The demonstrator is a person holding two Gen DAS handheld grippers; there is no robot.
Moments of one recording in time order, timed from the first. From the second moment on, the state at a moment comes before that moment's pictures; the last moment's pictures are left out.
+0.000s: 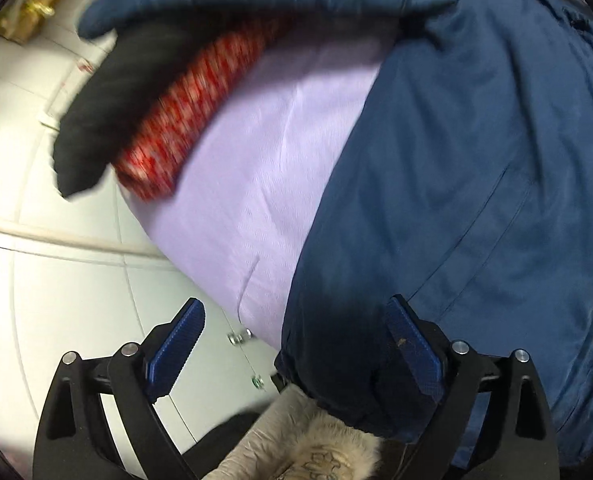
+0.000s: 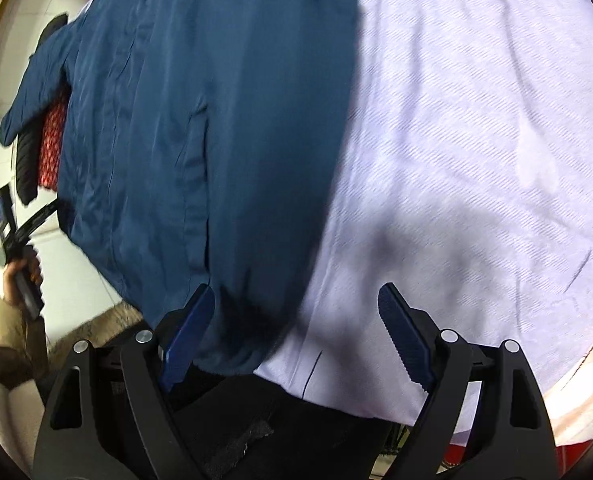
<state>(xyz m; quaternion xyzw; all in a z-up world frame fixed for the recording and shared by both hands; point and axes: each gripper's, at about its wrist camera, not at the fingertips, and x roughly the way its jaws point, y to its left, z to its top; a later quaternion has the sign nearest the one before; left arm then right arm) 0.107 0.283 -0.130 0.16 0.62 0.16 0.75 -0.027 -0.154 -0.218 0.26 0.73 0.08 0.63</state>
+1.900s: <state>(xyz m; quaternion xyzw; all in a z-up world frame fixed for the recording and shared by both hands) -0.001 0.163 -0.138 0.07 0.67 0.08 0.73 0.164 -0.084 -0.161 0.02 0.61 0.21 0.76</state>
